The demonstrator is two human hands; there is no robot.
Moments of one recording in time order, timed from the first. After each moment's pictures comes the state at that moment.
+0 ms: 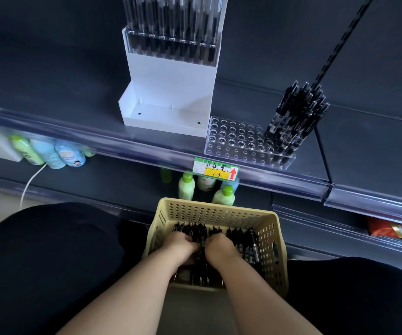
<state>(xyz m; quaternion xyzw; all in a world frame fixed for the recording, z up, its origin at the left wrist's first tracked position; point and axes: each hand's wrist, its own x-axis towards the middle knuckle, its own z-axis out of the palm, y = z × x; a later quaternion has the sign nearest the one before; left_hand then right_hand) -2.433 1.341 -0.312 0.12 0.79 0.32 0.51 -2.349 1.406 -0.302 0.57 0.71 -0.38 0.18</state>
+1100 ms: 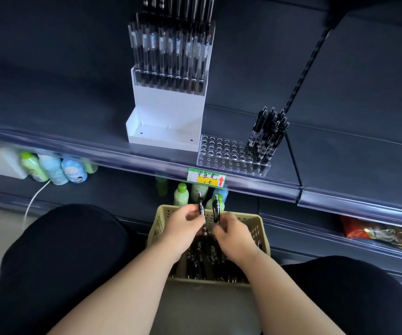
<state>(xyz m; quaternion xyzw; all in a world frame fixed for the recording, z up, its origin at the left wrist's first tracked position) -2.421 1.334 -0.227 0.23 0.73 0.51 0.39 -2.305 1.409 -0.229 0.47 0.79 -0.38 -0.06</state>
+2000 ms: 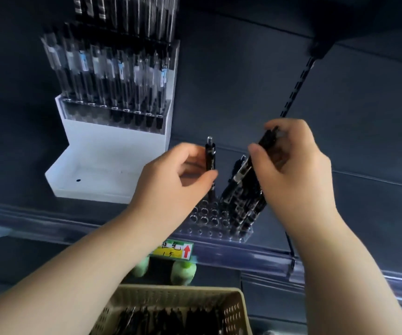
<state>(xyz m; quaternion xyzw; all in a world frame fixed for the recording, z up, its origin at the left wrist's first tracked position) -2.462 1.458 -0.078 0.49 0.61 0.61 0.14 -2.327 1.541 -0.038 0.36 0.80 -0.20 -0.43</state>
